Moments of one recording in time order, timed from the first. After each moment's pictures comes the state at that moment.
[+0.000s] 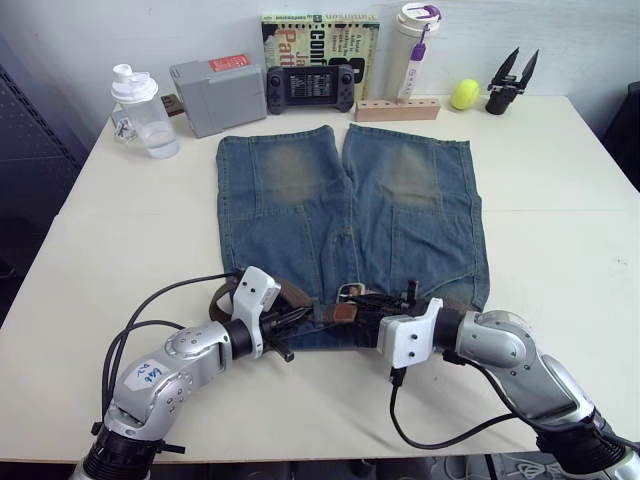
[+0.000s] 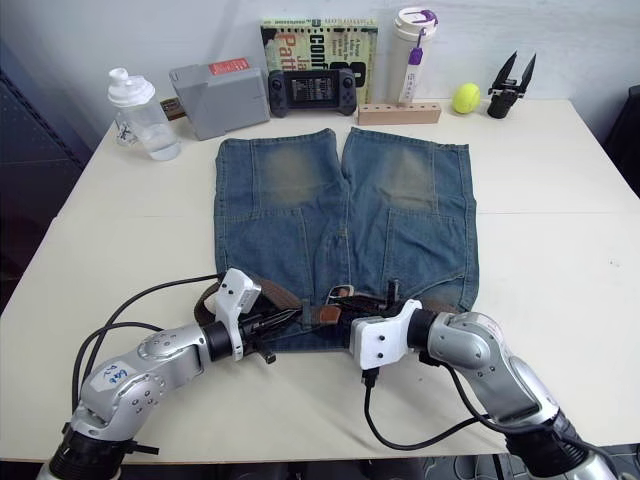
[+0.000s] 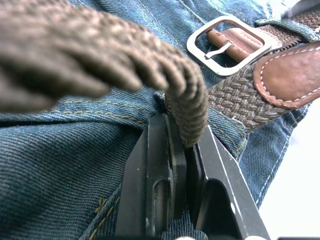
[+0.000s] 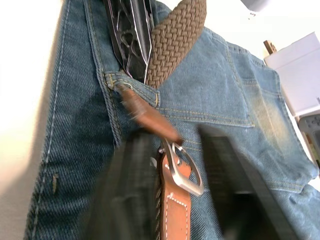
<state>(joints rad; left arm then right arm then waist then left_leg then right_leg) -0.13 0.50 -0.12 -0.46 -0.65 0.83 -0.29 -0.19 -0.67 0.27 -0.36 -0.22 -0.20 0.77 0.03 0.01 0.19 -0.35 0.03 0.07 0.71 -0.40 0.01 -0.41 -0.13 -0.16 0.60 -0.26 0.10</state>
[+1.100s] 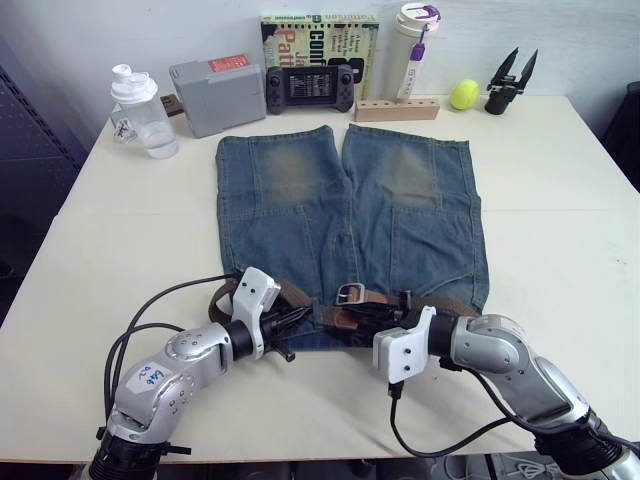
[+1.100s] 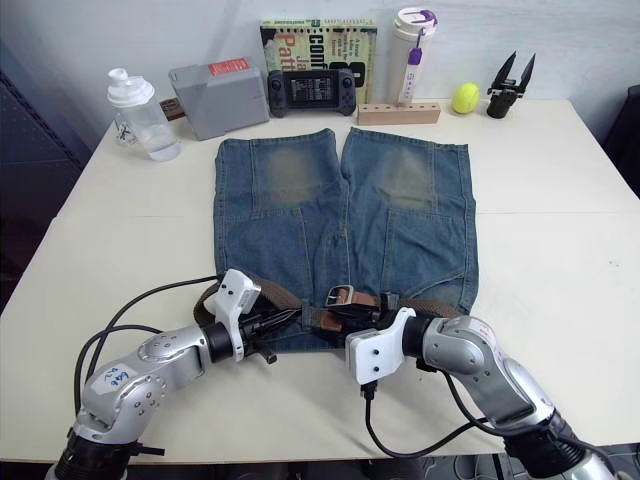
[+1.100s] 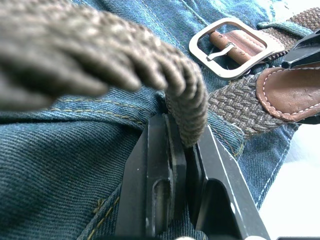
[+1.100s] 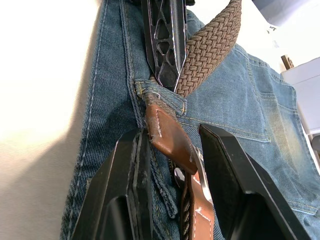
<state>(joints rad) -0.11 0.45 -0.09 -0.49 -0.62 0.87 -0.30 -0.19 -0.67 0.31 -0.35 -0.26 -0.26 0.79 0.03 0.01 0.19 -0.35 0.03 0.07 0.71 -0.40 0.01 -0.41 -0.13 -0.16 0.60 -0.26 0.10</state>
